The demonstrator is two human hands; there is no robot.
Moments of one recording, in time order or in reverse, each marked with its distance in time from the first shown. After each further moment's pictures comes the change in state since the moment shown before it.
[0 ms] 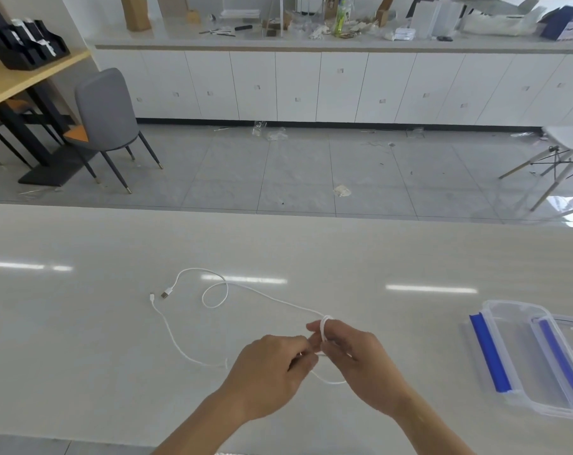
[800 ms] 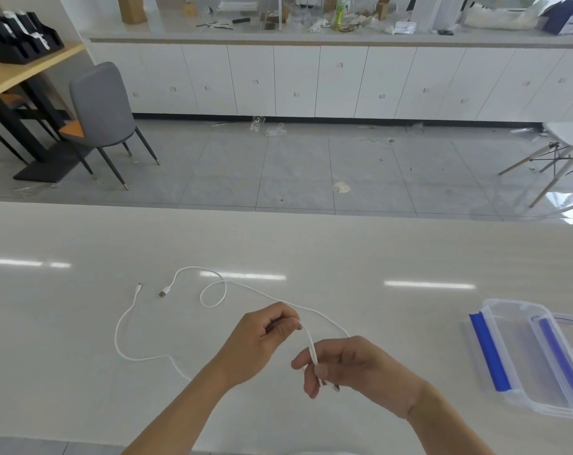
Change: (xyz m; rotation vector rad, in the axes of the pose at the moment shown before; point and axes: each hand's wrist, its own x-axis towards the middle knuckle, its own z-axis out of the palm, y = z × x) left_hand 0.028 -0.036 -0.010 -0.541 0.061 0.046; right_hand 0.004 -0.003 -0.015 0.376 -0.437 0.077
